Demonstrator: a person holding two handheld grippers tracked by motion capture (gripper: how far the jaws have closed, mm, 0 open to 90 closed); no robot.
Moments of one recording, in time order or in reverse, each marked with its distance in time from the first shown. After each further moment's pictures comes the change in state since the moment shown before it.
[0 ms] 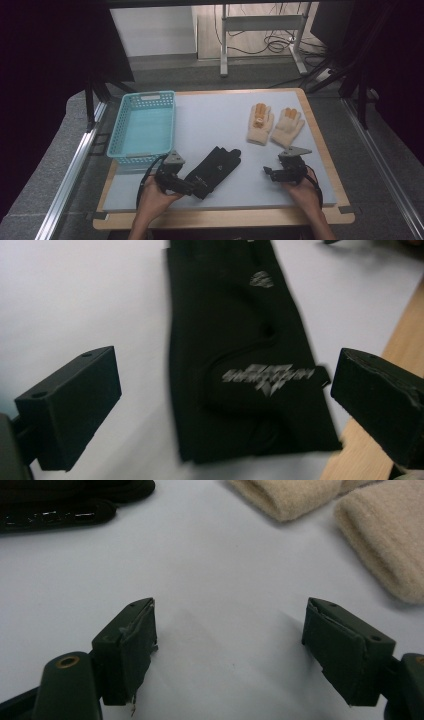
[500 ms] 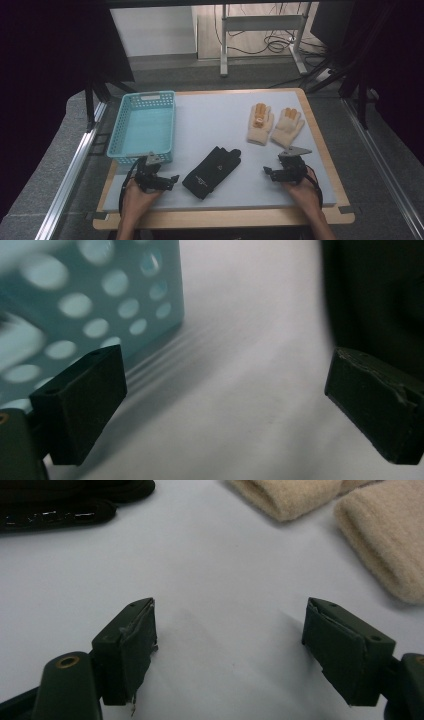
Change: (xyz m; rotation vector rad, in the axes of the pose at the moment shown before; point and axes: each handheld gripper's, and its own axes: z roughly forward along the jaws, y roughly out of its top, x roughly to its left) left arm 0.054 -0.049 -0.023 0.003 0.243 -0.093; right arm 0.000 0.000 0.000 0.001 0.000 0.000
